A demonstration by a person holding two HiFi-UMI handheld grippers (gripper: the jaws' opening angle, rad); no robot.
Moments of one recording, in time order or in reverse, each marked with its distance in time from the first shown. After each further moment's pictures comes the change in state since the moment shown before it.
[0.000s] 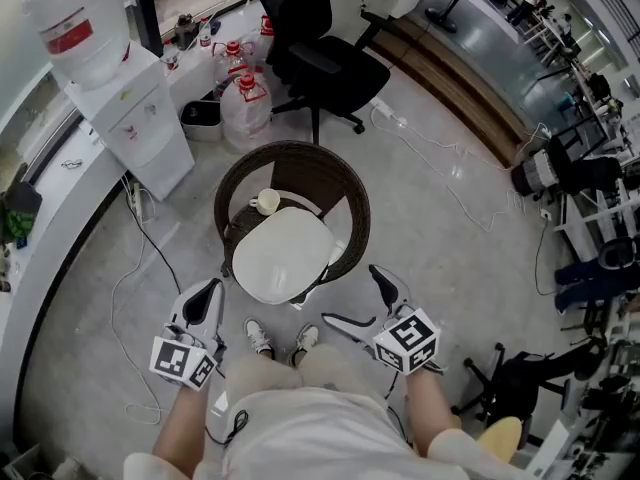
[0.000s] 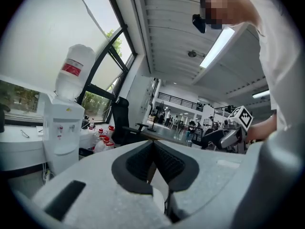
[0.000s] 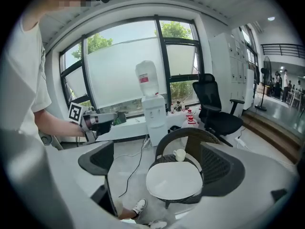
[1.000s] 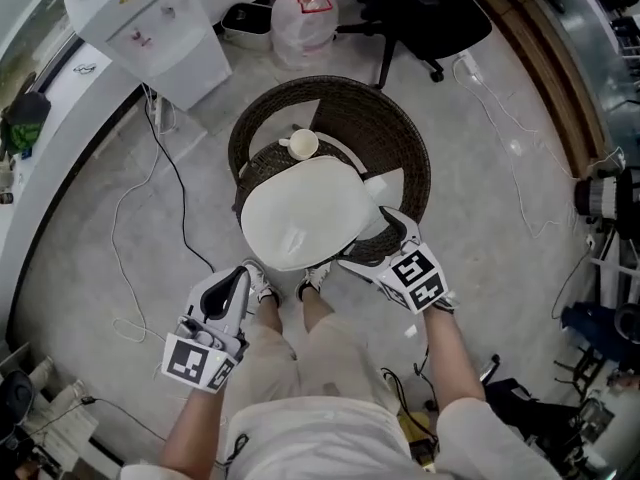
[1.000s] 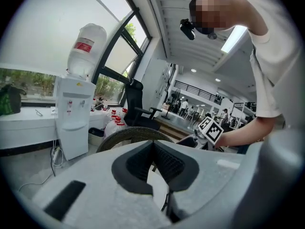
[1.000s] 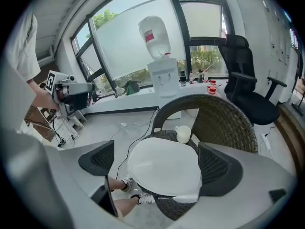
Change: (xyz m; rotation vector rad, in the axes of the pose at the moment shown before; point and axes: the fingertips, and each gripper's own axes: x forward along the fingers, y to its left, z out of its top) left arm 0.088 -0.005 -0.093 -0.098 0.161 0.195; right arm 0.178 -0.142 -0.110 -0.162 0.338 0.297
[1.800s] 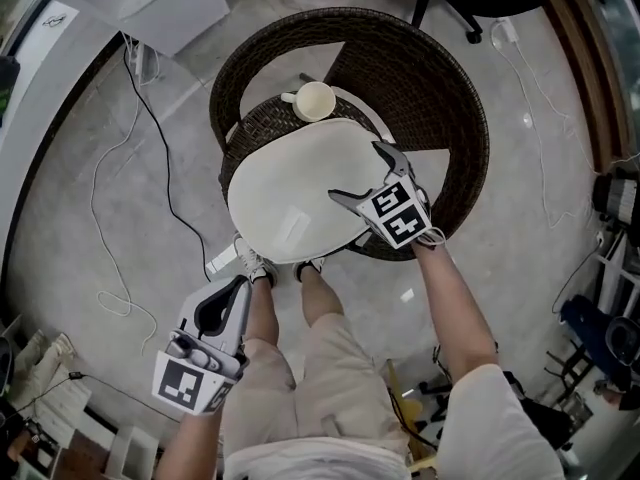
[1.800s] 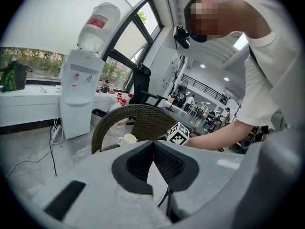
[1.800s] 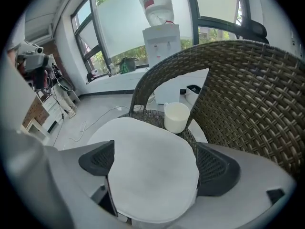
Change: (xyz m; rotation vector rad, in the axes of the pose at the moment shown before) left arm 0.043 0.030 -0.111 -0.107 0.106 0.033; right arm 0.198 -0.096 -0.081 -0.101 0.137 -0.019
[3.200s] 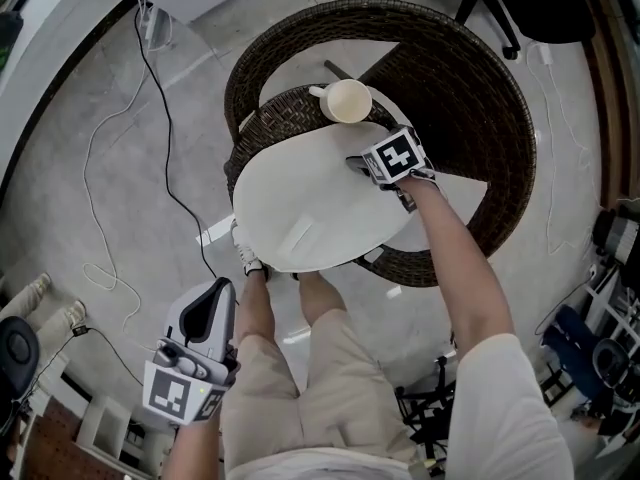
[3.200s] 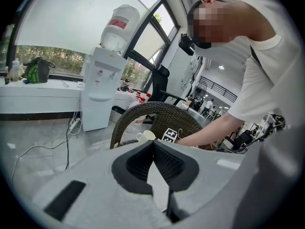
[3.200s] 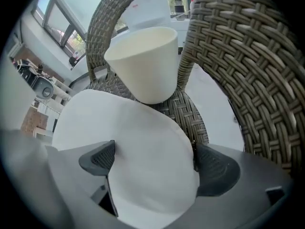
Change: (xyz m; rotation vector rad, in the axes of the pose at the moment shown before) left arm 0.002 0.060 -0.028 -0.110 -0.010 0.190; right arm 0.139 -0.076 -0.064 0.103 0.404 0.021
